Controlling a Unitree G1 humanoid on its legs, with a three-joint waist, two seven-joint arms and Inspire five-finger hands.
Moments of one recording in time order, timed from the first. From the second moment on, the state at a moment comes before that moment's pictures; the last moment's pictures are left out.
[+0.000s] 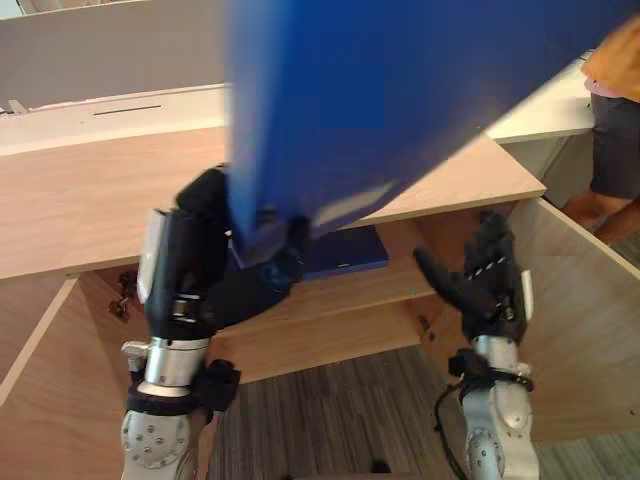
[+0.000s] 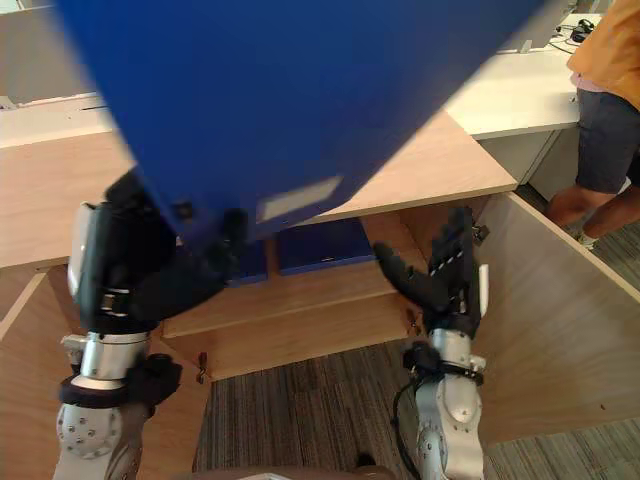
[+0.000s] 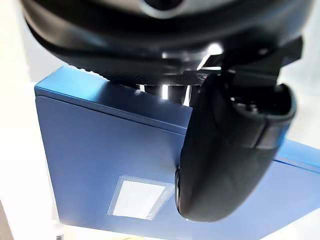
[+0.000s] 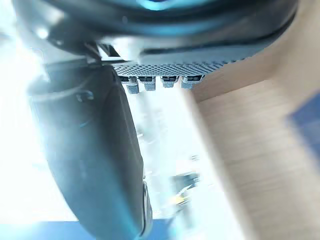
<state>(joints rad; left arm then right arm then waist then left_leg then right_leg) 0.36 0.22 -0.03 -0.71 -0.30 -0.31 -0.04 0.23 -0.03 -0.06 -0.36 0.36 -0.26 -0.04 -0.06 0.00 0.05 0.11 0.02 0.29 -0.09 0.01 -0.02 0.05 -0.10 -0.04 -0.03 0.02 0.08</state>
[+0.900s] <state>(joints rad) 0.46 0.33 -0.02 -0.56 -0.66 -0.26 -0.23 -0.08 -0.52 0.18 -0.30 0.60 -0.25 0.22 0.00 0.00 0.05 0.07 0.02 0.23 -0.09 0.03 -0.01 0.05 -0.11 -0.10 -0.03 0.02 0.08</state>
